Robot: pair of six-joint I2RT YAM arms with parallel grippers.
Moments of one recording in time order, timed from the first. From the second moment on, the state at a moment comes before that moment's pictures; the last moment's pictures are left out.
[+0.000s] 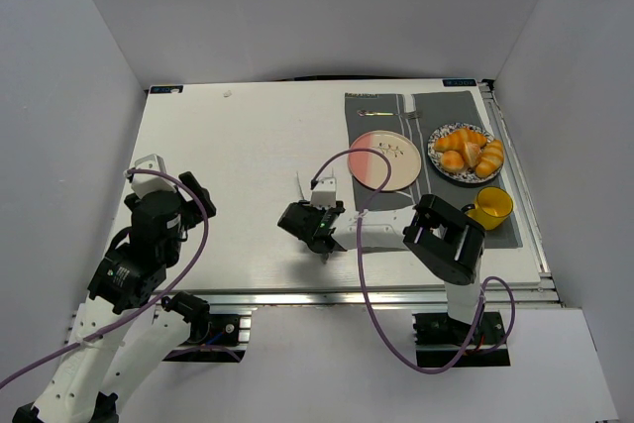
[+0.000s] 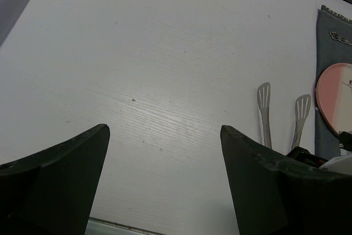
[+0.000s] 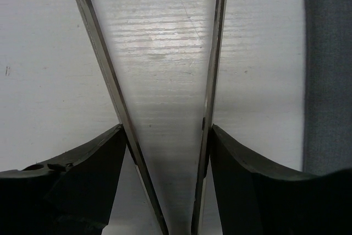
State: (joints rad) left arm -0.46 0.56 0.92 -0.82 -0.58 -0.51; right arm 1.16 1.91 1.16 -0.40 0.70 0.98
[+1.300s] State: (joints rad) left arm -0.46 0.56 0.92 -0.82 -0.58 -0.50; right arm 1.14 1.86 1.23 -0.49 0.63 0.82
